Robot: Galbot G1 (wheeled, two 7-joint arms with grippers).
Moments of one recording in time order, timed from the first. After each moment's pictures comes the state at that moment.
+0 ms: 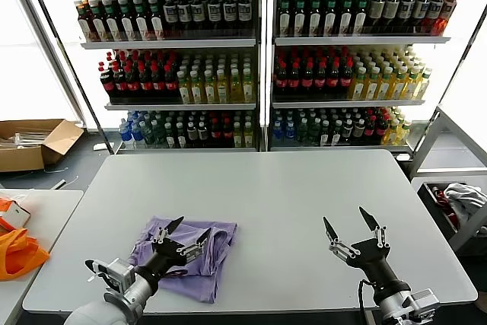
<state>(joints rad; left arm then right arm) 1.47 -1.02 -0.44 -2.18 -0.46 0.37 0.04 -1.66 1.23 0.67 2.25 0.30 -0.08 -0.14</state>
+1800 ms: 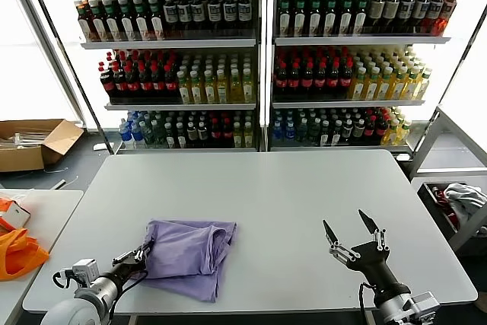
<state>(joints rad) 1.46 -1.07 -0.62 -1.92 -0.76 0.52 -0.03 -1.67 1.22 0.67 2.24 0.31 -0.07 -0.15</state>
